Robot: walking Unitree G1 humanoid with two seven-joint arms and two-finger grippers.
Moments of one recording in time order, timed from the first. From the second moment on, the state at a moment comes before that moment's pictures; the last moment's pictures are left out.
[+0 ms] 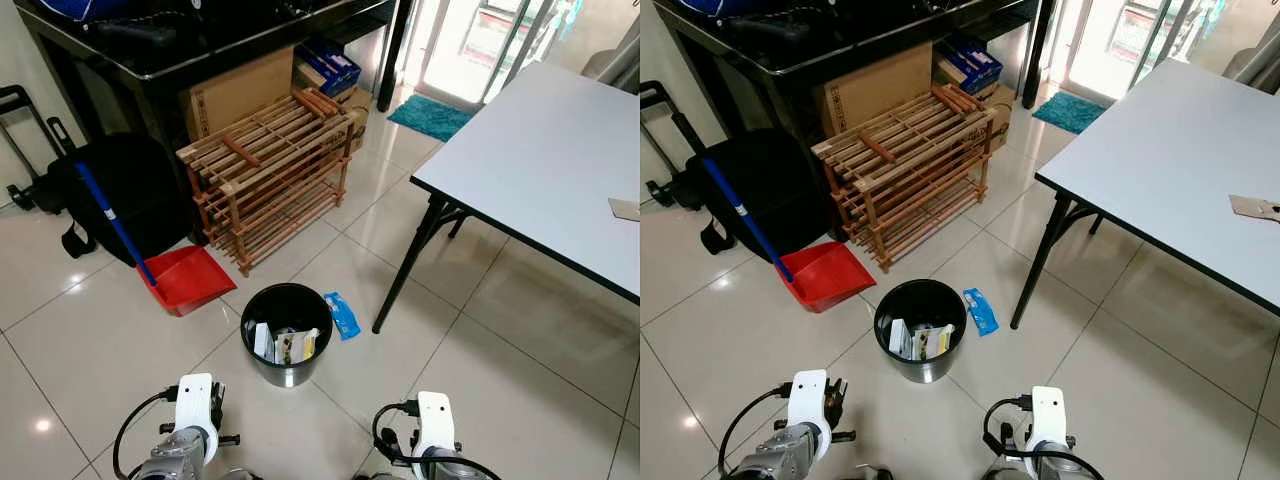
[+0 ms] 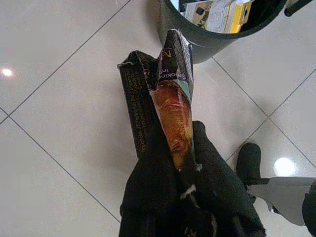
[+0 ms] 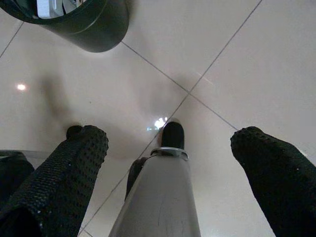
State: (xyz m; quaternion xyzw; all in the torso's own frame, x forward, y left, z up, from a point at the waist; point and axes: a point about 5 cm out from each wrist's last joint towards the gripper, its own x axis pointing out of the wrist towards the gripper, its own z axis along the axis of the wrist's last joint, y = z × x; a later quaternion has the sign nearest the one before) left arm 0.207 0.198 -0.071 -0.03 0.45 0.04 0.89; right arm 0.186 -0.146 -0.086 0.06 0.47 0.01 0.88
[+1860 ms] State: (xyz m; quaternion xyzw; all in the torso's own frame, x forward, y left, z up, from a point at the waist) left arm 0.207 0.197 -0.071 -0.03 0.45 0.04 0.89; right arm 0.184 -0.146 -0.087 0.06 0.47 0.02 0.88
